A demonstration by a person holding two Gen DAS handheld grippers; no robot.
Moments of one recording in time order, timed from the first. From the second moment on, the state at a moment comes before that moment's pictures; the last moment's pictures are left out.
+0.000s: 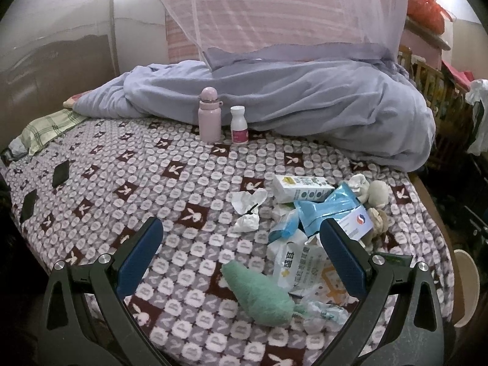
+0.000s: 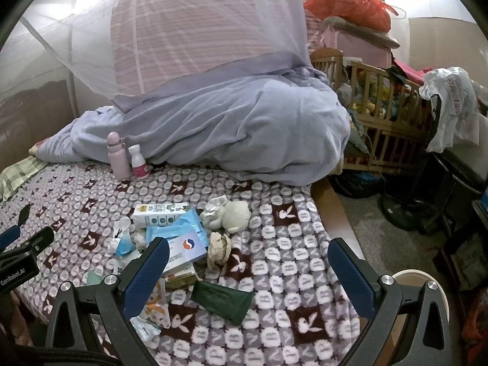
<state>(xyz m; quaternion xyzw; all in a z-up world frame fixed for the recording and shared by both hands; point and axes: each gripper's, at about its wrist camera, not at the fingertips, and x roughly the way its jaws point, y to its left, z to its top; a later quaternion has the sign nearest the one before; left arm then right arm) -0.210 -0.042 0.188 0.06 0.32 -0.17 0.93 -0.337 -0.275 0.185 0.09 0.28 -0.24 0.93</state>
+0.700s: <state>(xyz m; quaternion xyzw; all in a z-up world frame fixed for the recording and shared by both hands) -0.200 0.007 0.164 0.08 0.36 -0.15 0.92 -0.341 -0.288 0.157 0.09 0.33 -0.21 0.92</state>
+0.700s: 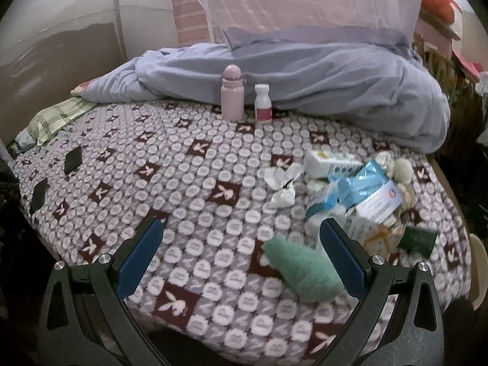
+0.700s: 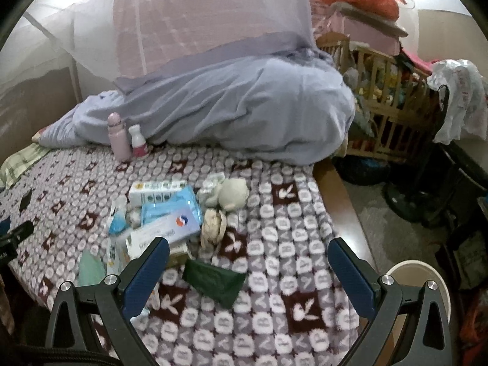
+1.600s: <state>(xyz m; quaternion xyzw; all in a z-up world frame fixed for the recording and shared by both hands) -0.174 -0.042 0.069 0.05 0.49 -0.23 0.84 -0.285 -0.191 0.043 0.15 0.44 0.08 0.88</state>
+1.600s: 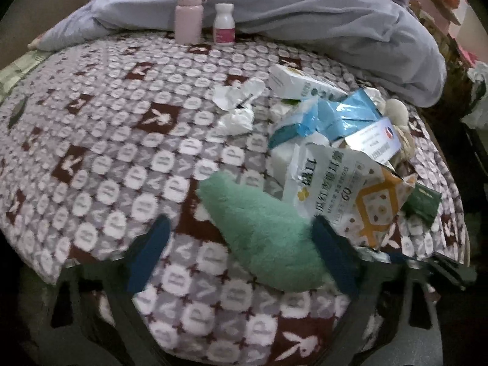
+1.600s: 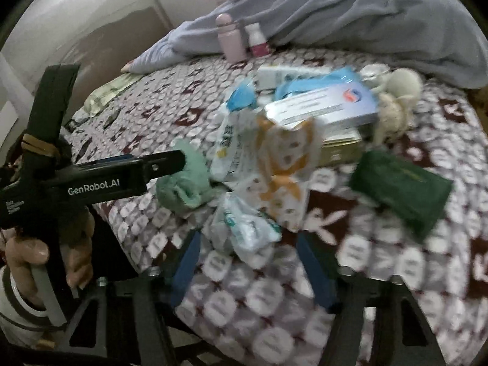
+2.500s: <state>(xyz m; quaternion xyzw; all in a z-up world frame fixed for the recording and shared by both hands) -0.239 -0.102 0.156 0.08 0.43 -0.38 0.82 -0.396 -0.294 0.121 0.18 0.32 -0.05 0.93</state>
